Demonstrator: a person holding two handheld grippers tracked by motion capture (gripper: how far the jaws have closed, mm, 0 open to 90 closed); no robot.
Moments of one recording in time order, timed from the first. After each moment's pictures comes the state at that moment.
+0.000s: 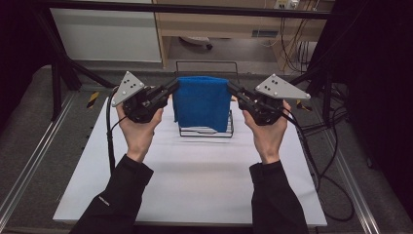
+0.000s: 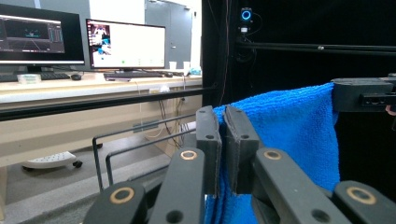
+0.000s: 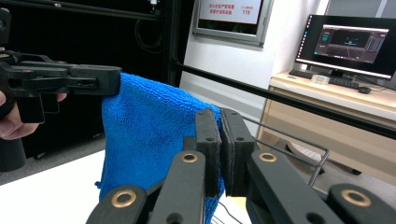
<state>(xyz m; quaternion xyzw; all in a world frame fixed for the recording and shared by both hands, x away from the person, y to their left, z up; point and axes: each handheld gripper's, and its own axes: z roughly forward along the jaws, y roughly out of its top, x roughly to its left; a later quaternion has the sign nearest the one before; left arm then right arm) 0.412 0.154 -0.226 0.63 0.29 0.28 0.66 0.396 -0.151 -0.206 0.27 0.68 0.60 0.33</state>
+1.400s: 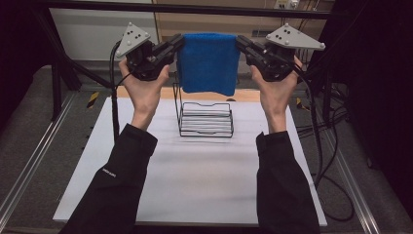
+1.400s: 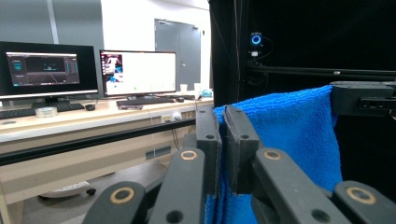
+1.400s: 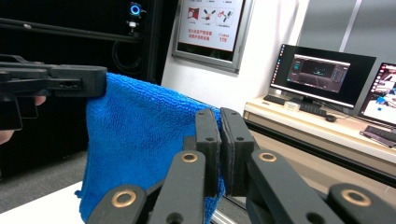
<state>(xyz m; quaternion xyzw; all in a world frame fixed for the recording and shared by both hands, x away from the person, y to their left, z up) 0.457 0.136 -0.151 0.62 0.28 0.32 0.66 0.444 -0.158 -0.134 0.26 0.66 0.60 0.37</state>
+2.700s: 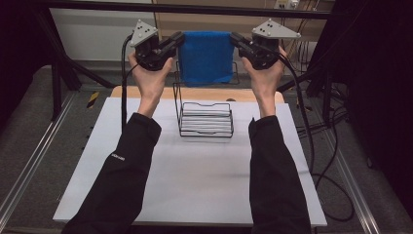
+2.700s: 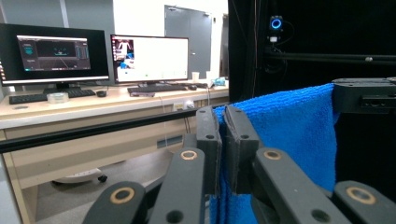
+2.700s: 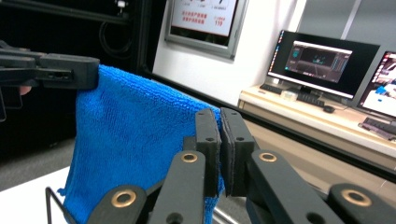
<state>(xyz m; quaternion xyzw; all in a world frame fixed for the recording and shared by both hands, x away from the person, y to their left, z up) 0.514 0.137 -0.181 0.63 0.30 0.33 0.63 0.511 -0.153 -0.160 0.27 0.68 0.58 0.37</state>
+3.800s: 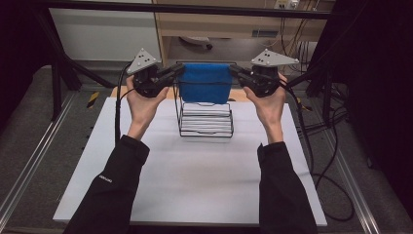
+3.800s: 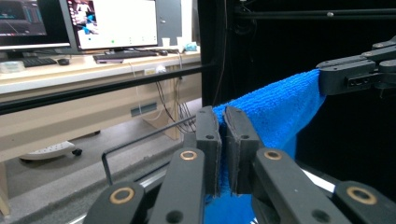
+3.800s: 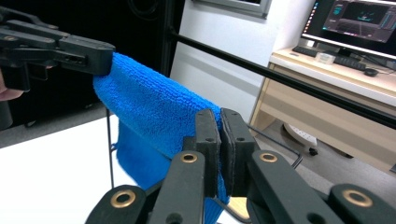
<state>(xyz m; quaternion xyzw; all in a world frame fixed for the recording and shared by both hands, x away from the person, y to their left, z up) 0.483 0.149 -0.223 0.69 0.28 0.26 0.62 0.473 -0.162 -0.202 0.27 0.73 0.55 0.31</state>
